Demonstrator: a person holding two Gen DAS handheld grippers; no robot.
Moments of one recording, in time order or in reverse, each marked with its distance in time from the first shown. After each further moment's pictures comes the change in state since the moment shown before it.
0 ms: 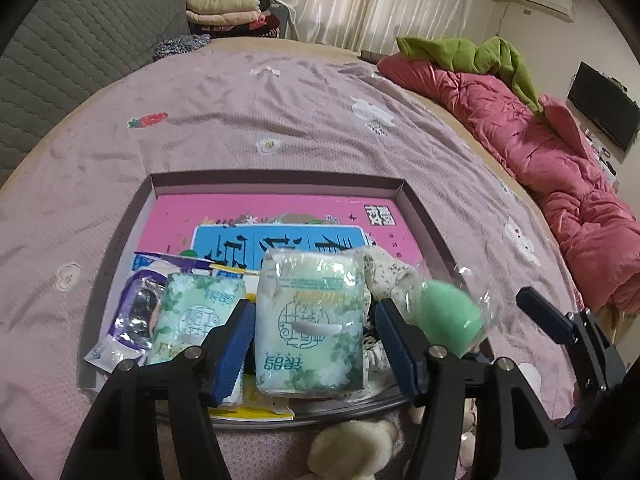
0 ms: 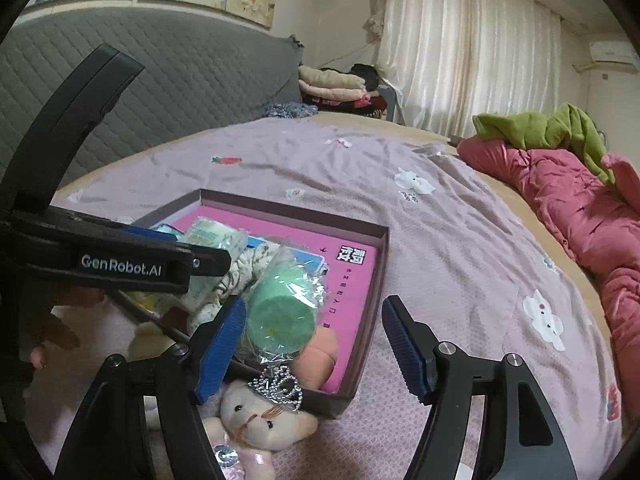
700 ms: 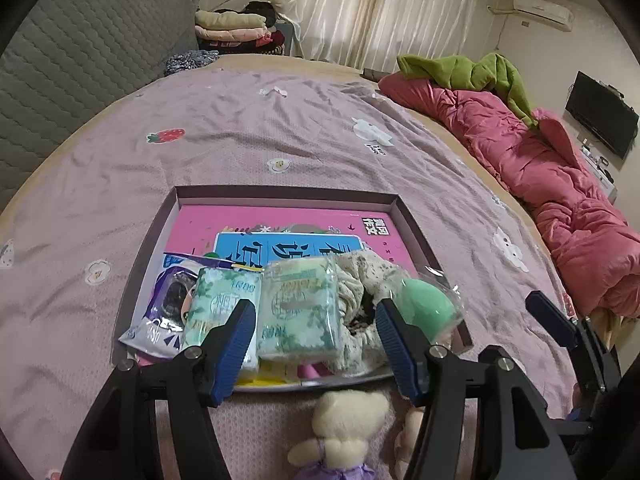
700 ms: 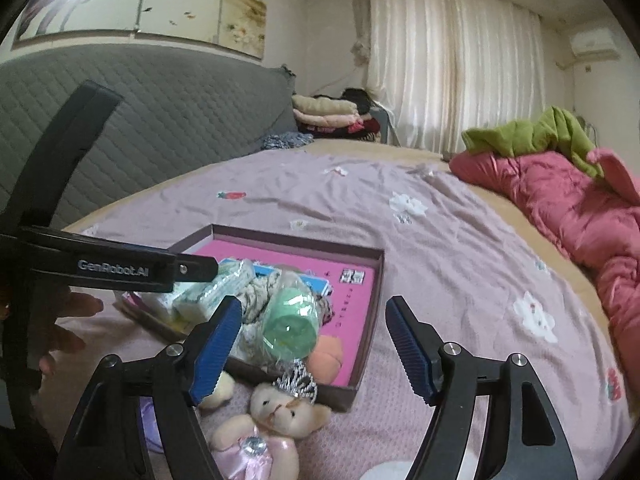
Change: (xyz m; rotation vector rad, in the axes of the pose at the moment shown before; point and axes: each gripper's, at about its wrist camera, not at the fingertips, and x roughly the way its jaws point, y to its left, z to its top) left arm -0.044 0.000 -0.013 -0.005 -0.055 0.011; right arm -0.044 -0.001 -0.001 0.095 -0.085 0.006
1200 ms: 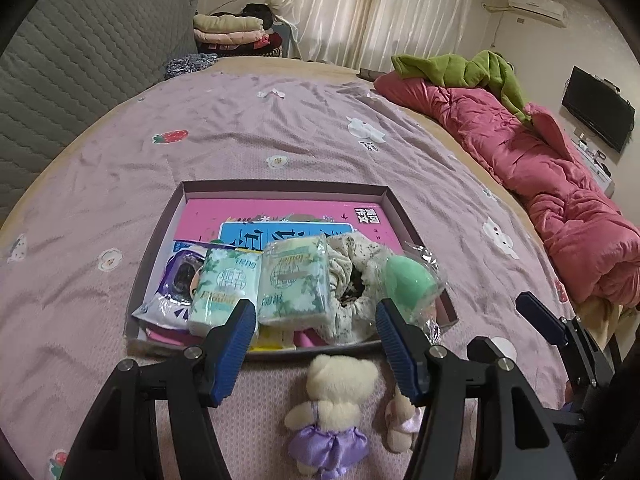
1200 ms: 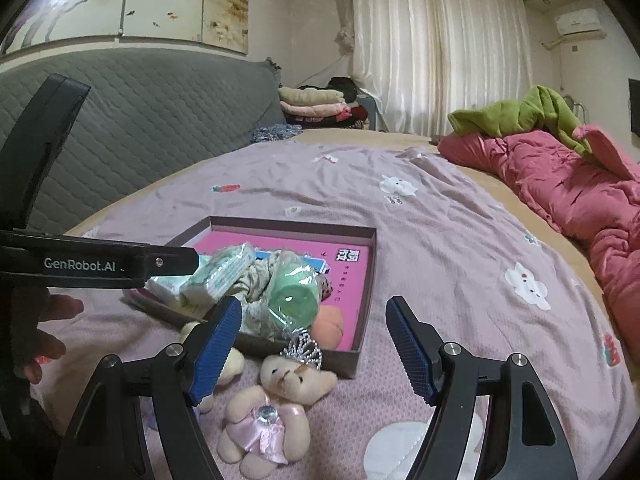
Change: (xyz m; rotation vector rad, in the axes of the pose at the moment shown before) left arm -0.028 -0.007 -0.016 0.012 0.000 0.004; right arm -0.022 0.006 -0.011 0.038 0.028 -0.022
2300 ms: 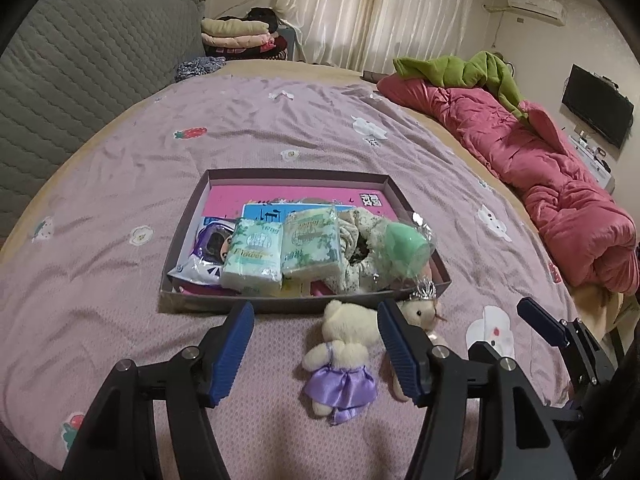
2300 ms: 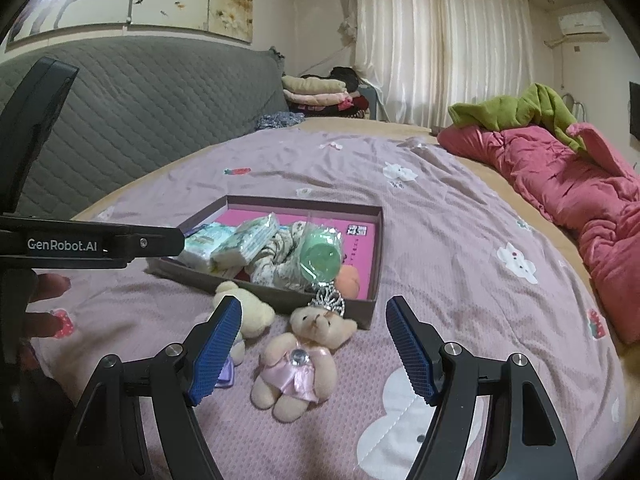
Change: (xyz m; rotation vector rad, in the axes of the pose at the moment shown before) left arm -0.045 0.008 -0.033 0.008 -0.006 0.021; right arm -0.040 0.022 -0.021 -0.010 0.058 -0.012
